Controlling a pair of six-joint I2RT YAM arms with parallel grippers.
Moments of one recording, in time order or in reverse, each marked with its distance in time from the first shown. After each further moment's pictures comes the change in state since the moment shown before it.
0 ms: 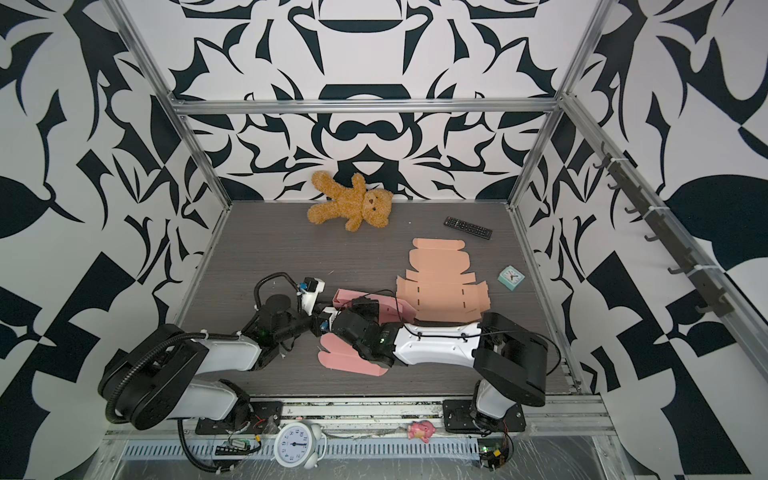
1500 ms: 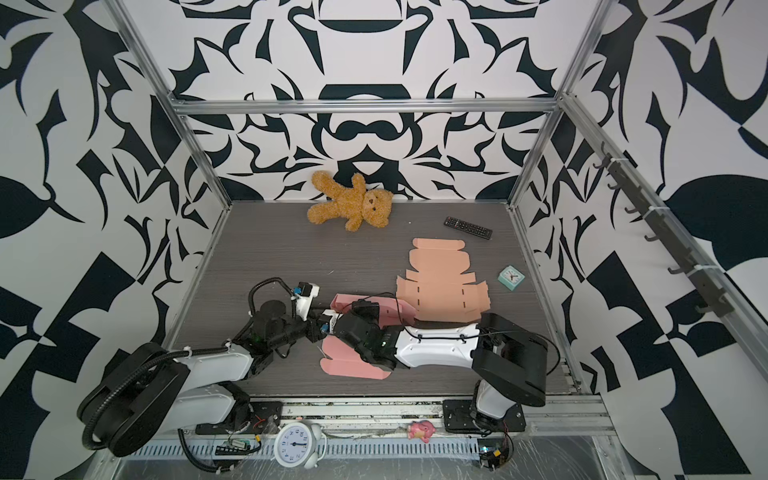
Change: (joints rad) left arm -0.019 -0.159 -0.063 -0.098 -0.034 -0.061; right arm 0.005 -0.003 -0.040 0.060 -0.024 0.024
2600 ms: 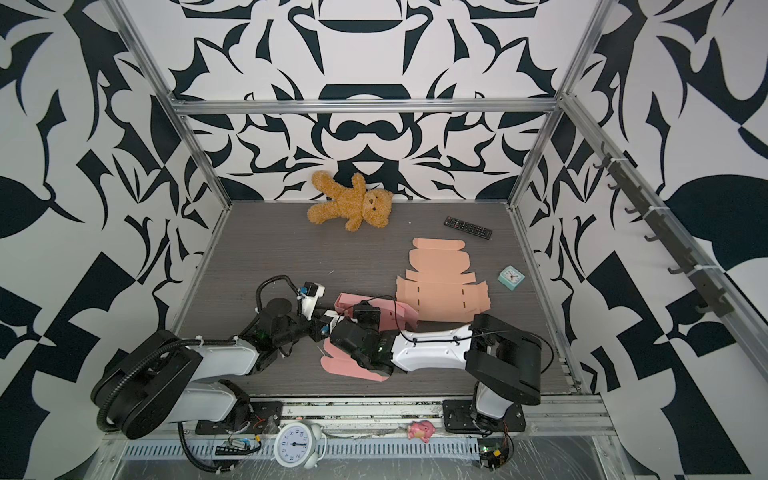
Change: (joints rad) left arm -0.013 0.121 0.029 0.037 -0.010 0.054; right arm 0.046 0.042 -0.002 -0.005 0.138 0.053
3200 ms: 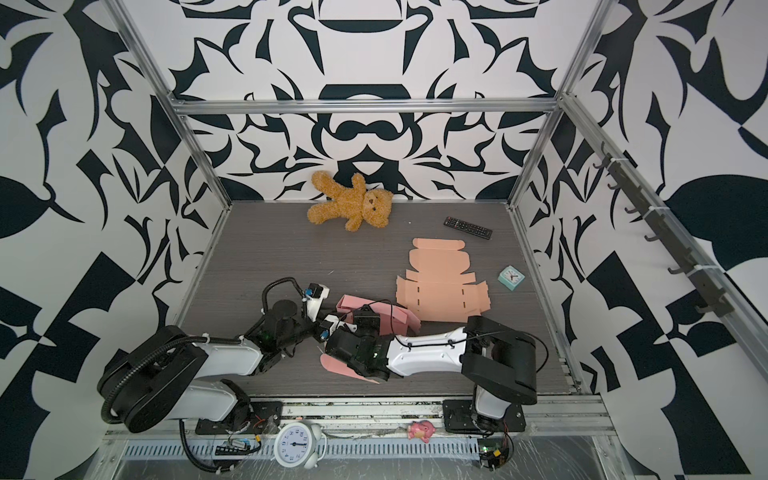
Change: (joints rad) left arm -0.075 0.018 0.009 0.020 -0.118 0.030; right arm 0.048 0.019 0.026 -0.120 0.099 0.090
